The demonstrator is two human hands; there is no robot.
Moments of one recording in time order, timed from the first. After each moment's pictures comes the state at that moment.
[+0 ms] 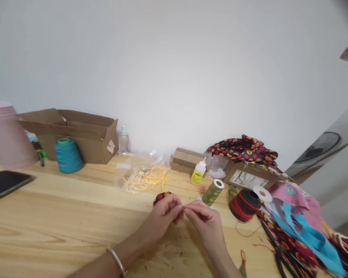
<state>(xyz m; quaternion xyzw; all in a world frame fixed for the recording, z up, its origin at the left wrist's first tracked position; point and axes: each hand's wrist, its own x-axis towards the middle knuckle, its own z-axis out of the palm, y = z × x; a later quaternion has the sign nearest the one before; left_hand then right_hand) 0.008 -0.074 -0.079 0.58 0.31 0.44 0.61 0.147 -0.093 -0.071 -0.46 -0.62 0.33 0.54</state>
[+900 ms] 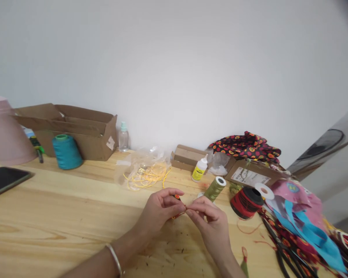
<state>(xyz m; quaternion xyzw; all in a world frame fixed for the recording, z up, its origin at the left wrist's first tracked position) 0.004 -0.073 -0.068 0.47 0.37 0.47 0.65 0.149 -0.100 -0.064 -0.45 -0.65 0.25 0.55</state>
